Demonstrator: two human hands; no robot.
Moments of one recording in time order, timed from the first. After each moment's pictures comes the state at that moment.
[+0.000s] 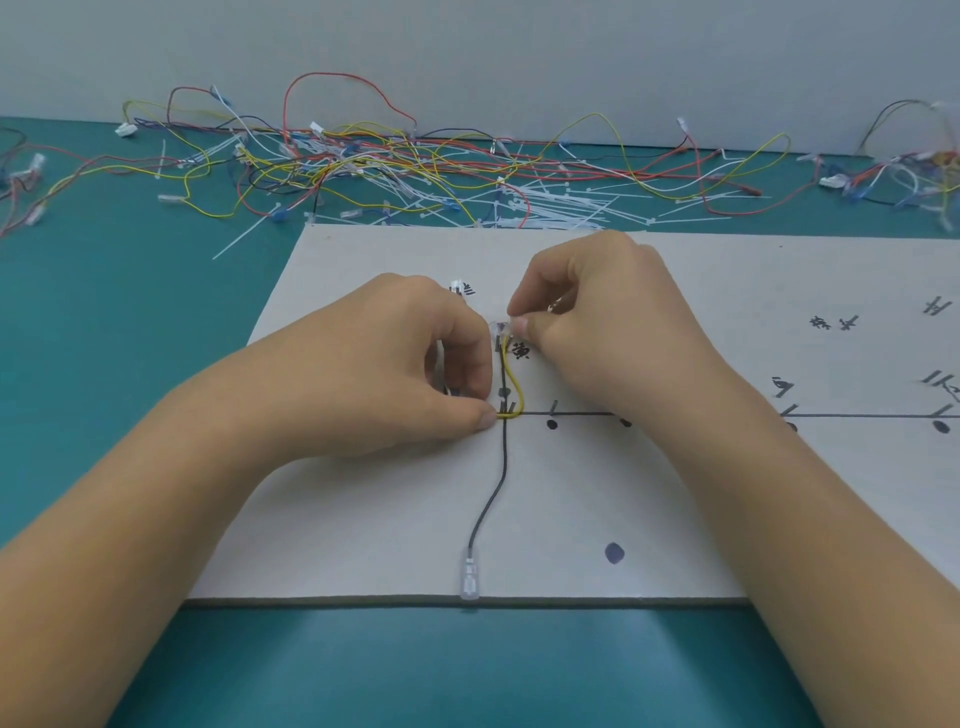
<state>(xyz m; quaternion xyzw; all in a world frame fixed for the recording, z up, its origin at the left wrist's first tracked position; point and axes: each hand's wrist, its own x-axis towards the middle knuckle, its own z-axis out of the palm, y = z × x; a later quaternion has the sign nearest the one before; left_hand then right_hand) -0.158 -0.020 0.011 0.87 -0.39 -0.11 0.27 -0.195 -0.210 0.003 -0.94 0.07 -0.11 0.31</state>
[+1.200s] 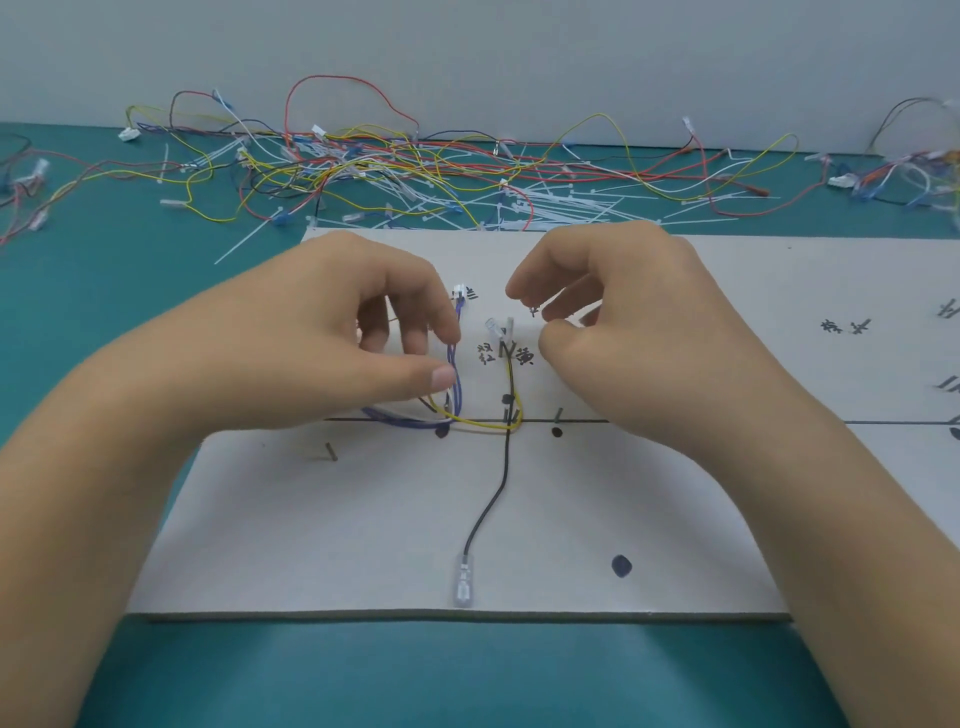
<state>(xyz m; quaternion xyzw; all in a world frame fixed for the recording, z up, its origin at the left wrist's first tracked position) -0.141 0.007 0.025 0.86 -0.38 -0.11 0.32 -0.217 -0.209 0.022 -0.94 0.02 -0.11 0.34</state>
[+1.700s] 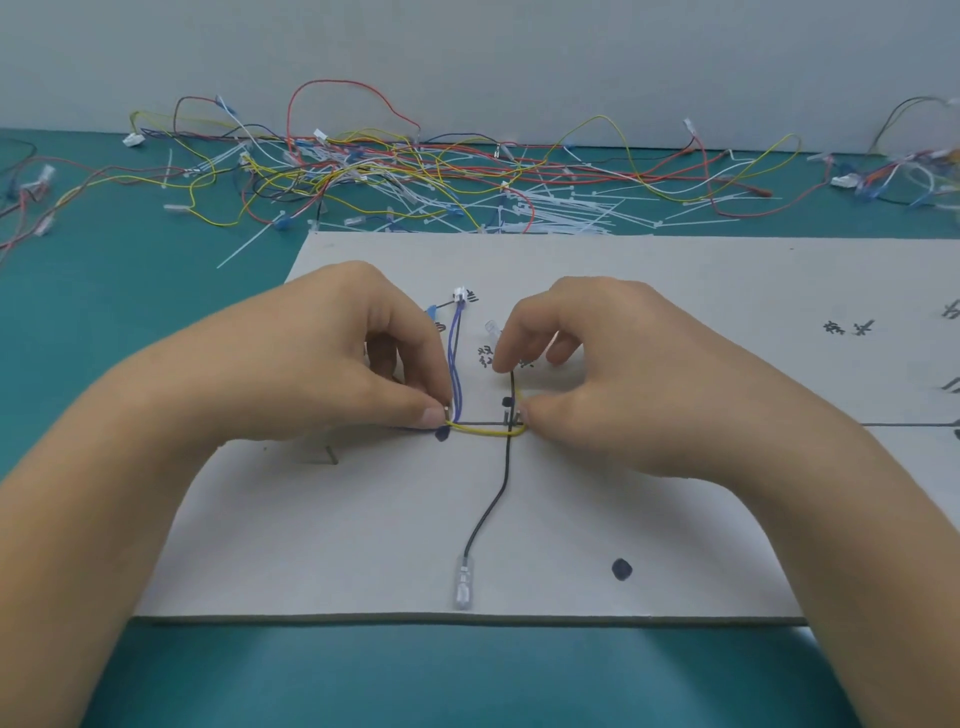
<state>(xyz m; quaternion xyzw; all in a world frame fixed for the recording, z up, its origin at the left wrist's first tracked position) -0.139 0.005 0.020 0.86 -0.37 -0.19 0.28 -0.226 -0.212 0.020 -0.96 -0.04 0.02 0.27</state>
